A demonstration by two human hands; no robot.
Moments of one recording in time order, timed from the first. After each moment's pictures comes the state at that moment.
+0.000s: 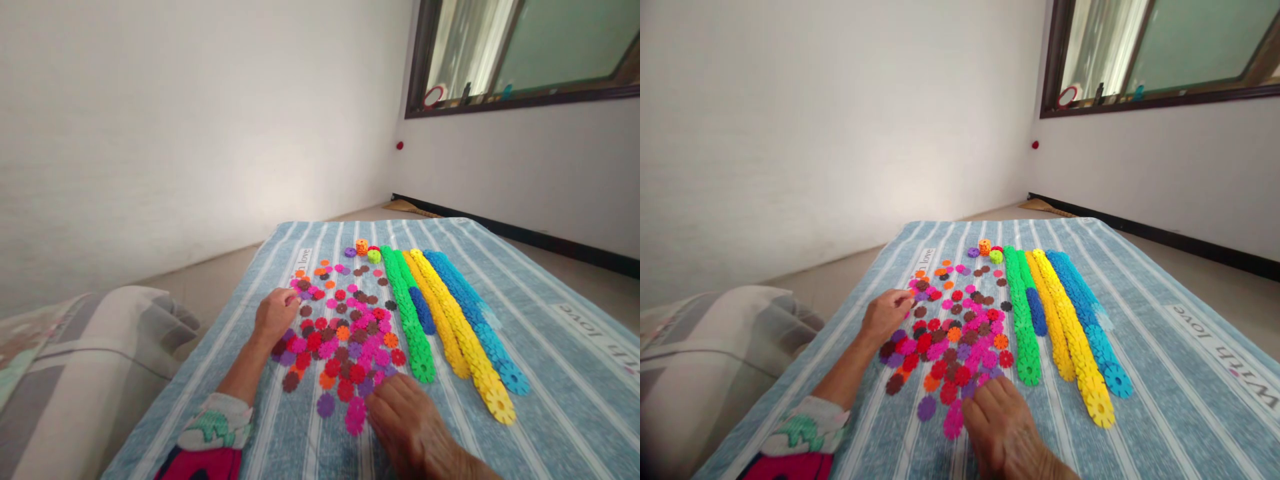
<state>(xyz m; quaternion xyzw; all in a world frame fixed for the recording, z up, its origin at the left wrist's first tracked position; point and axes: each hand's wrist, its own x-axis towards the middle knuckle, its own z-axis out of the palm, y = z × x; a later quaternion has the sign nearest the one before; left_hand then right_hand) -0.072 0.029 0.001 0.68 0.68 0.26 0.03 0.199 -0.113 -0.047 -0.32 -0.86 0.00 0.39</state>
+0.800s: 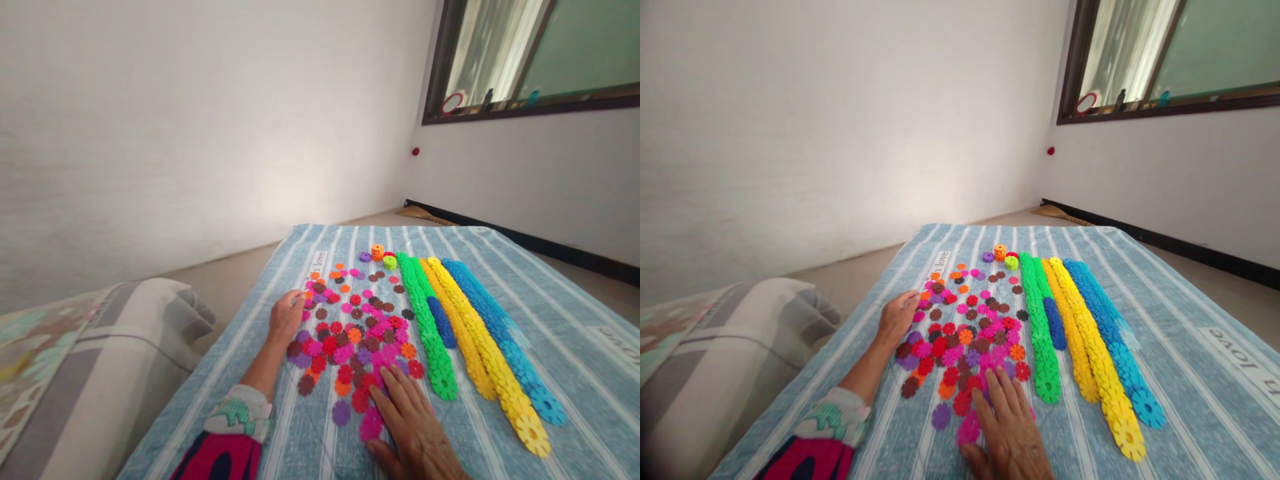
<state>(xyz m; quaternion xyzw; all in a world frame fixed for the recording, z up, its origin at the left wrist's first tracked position) -0.090 0.039 -0.027 0.58 0.73 0.37 0.08 0.189 -0.113 -0.107 -0.40 -0.86 -0.09 0.30</state>
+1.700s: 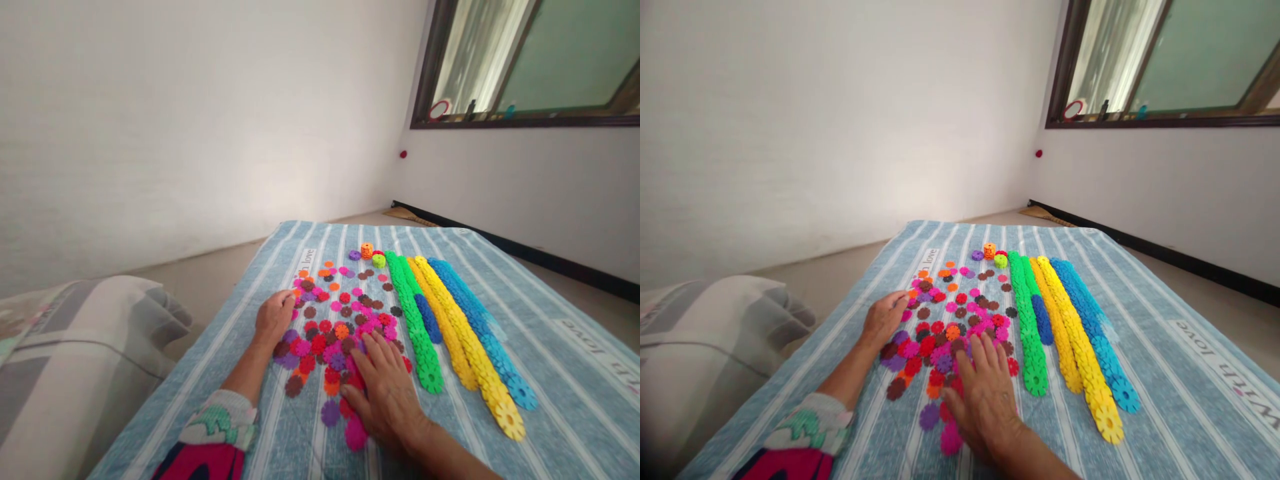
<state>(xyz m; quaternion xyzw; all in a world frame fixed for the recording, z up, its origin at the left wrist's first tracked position) -0.088 0.040 -0.026 0.60 0.72 0.32 0.08 0.158 -0.082 -0.048 -0.53 -0.81 0.03 0.24</state>
